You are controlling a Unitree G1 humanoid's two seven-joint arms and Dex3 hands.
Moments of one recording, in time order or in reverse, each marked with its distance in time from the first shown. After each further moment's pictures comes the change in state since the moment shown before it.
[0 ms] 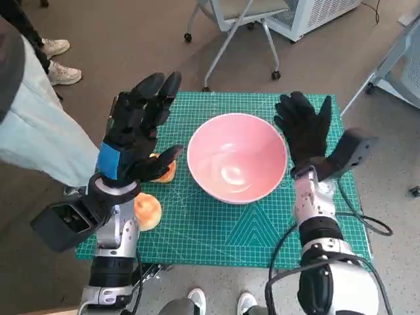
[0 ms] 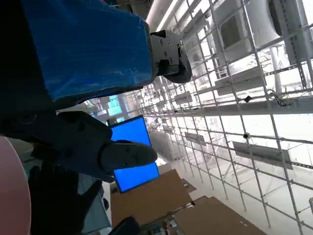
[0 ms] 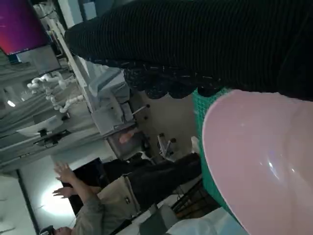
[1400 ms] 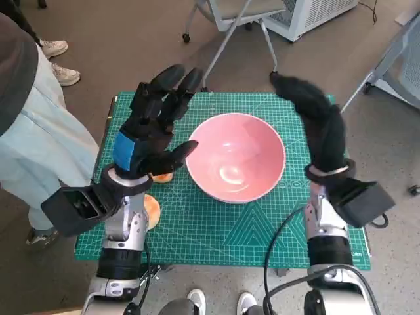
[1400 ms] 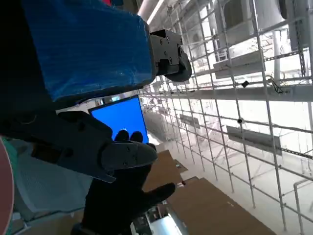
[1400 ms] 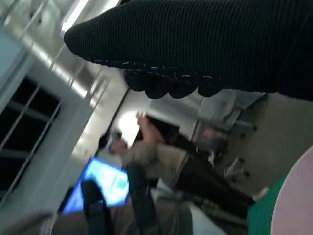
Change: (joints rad) left arm -0.083 -0.029 -0.029 0.031 -0.017 0.072 -0.044; right arm 0.253 -0.001 0.303 -0.603 -0.048 -0.433 0.195
